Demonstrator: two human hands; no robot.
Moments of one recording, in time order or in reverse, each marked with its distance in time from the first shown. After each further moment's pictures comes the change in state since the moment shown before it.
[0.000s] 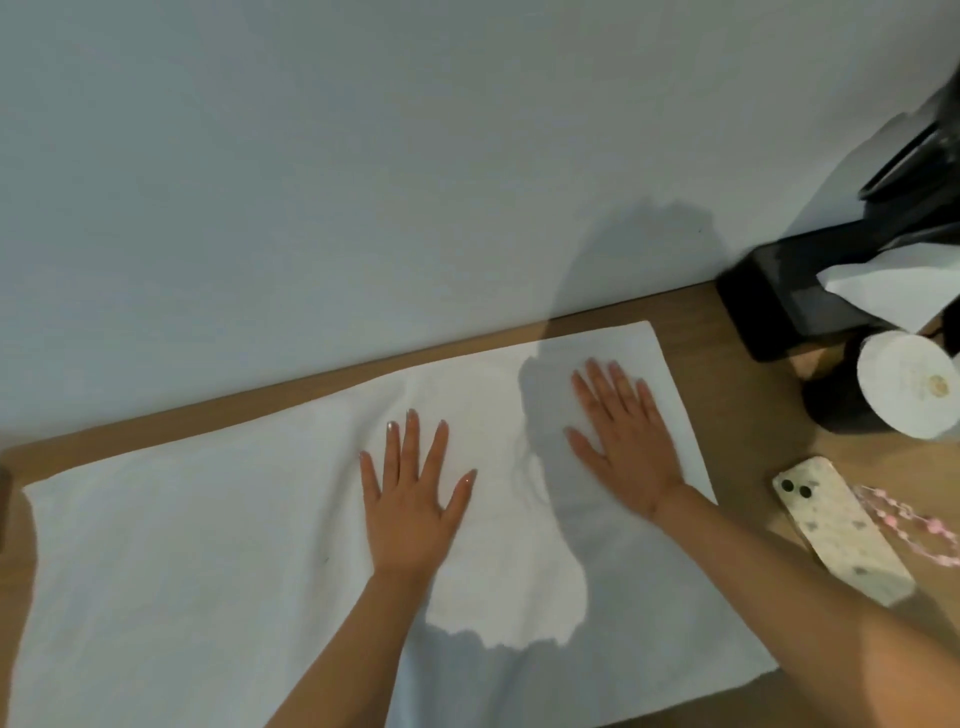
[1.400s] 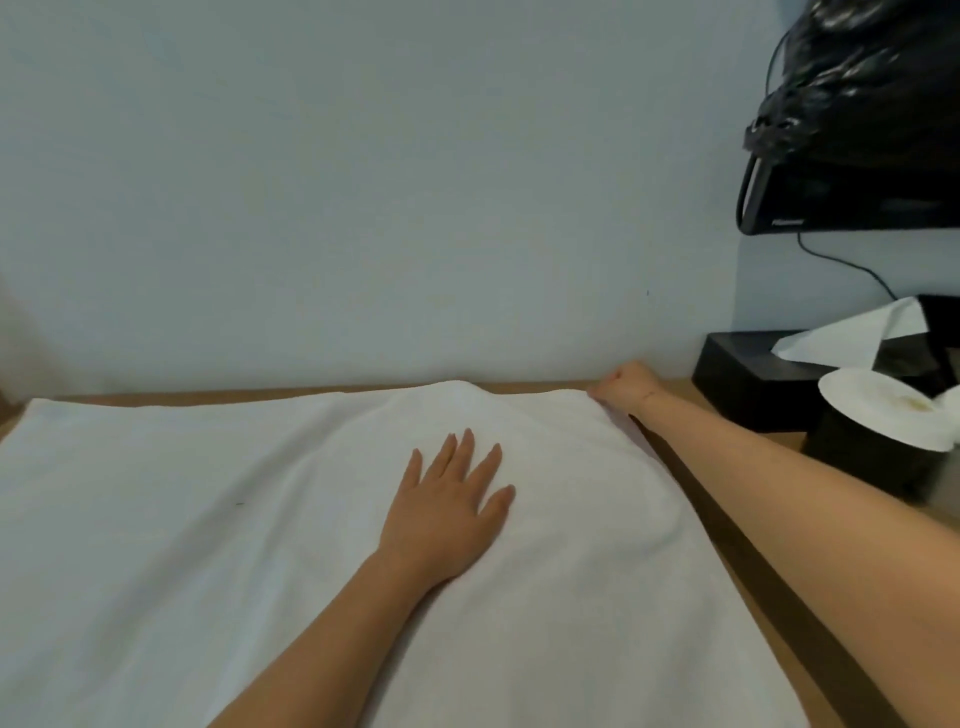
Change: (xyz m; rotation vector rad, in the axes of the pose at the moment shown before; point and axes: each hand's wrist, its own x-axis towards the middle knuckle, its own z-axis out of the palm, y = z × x) left_hand -0.006 0.083 0.042 -0.013 0.178 0.147; right_hand 0.086 0.062 -0.041 0.631 0.212 0.229
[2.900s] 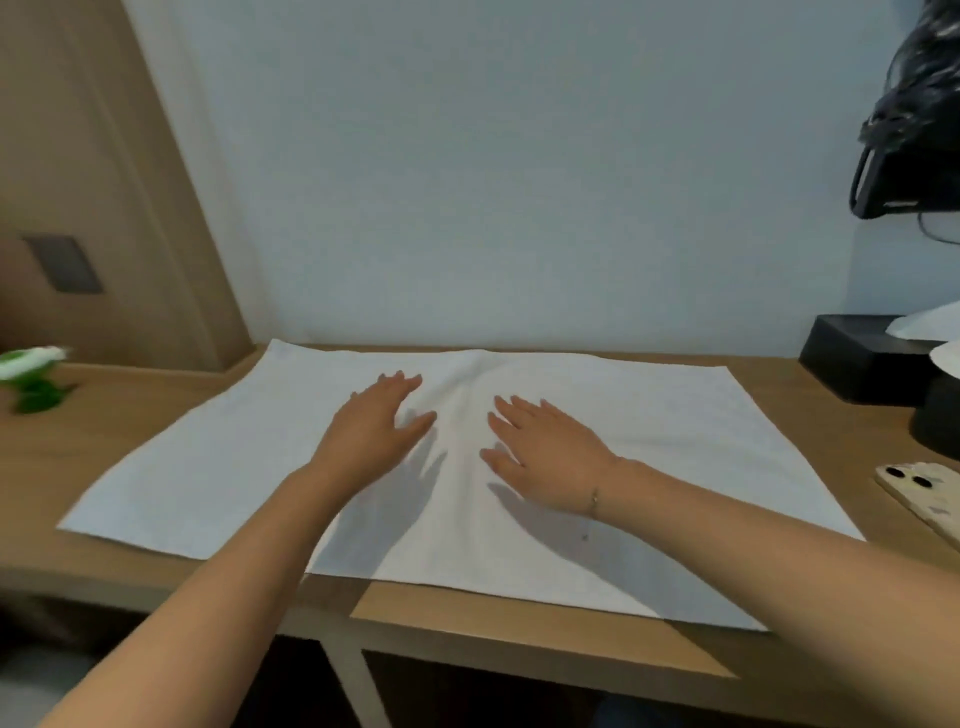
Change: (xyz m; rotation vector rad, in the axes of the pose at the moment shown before) left_hand -0.157 -0.126 -0.088 -0.209 0.290 -0.278; right_hand -0.263 -0.124 0.099 -0.632 -0.214 -0.877
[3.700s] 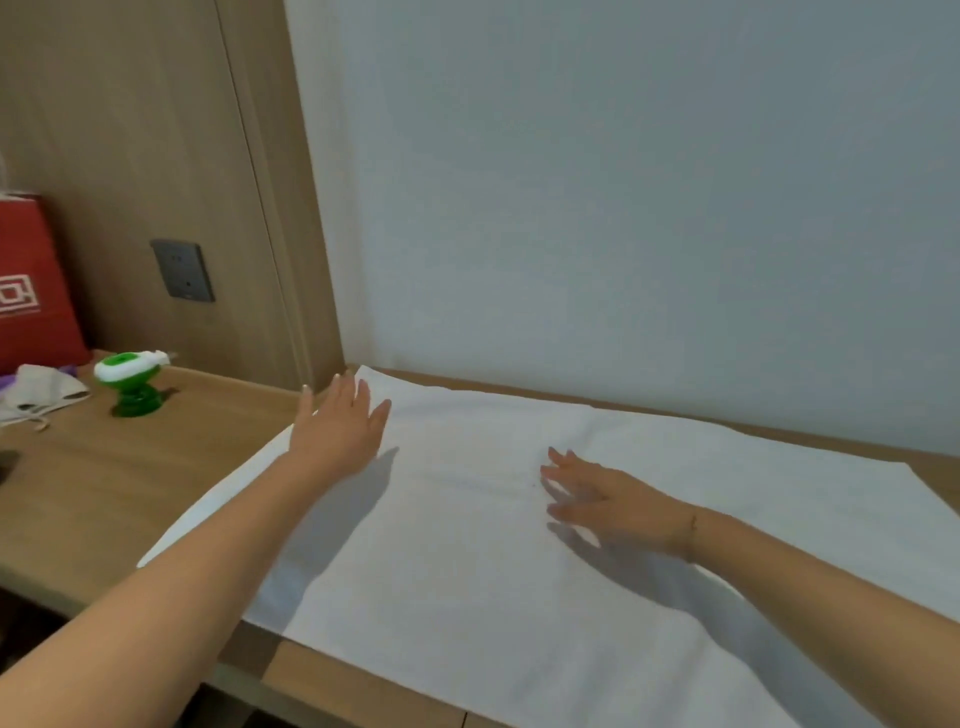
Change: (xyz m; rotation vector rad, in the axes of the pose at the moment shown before) left_hand 0.074 -0.178 -0.049 0.582 -0.038 -0.282; right_hand 0.109 -0.016 0.017 0.531 -0.200 -0.052
